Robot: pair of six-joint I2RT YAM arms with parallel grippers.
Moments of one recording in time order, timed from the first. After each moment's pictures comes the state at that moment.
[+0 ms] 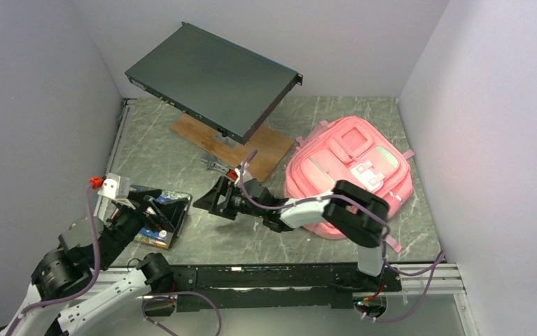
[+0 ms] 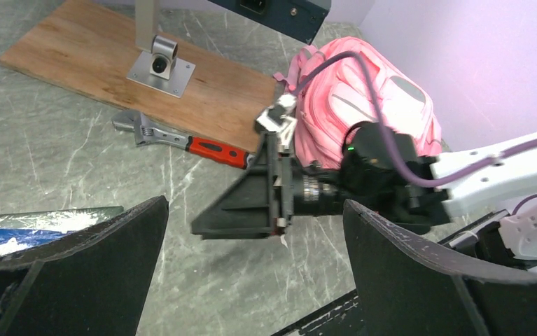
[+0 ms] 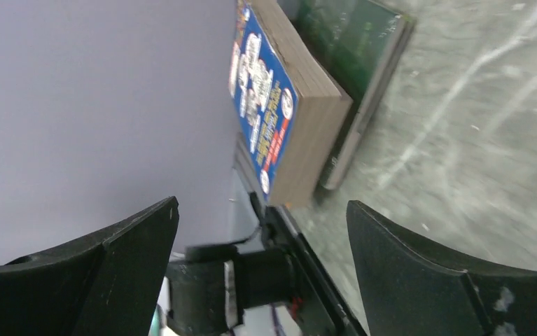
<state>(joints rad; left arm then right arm) -0.89 0.25 0.93 -0.78 -0.41 -0.43 1.09 1.85 0.90 0.69 -0.09 1.25</state>
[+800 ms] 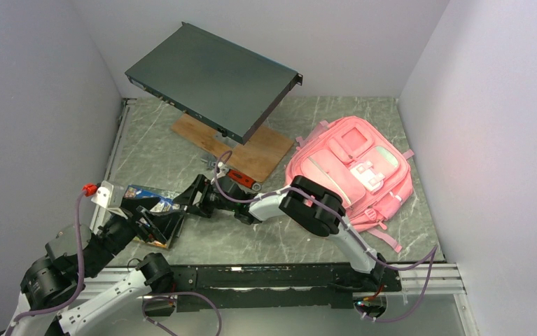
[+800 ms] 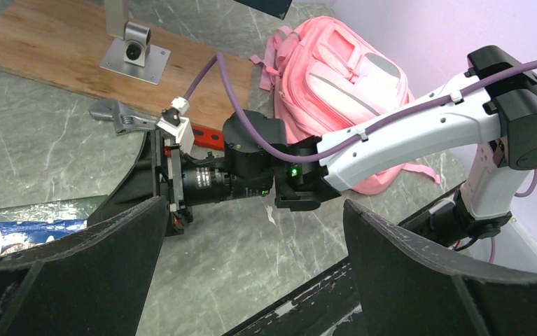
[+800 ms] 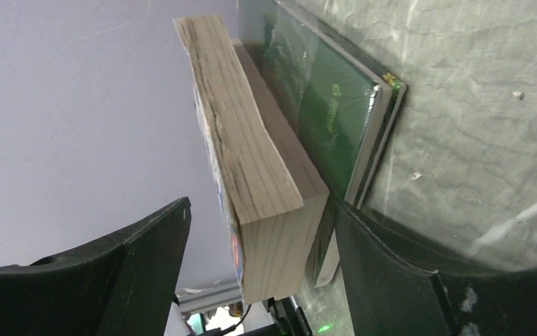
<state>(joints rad) -0.89 0.19 0.97 -0.88 -0.31 -0.42 1.09 2.30 1.33 0.70 -0.15 1.43</state>
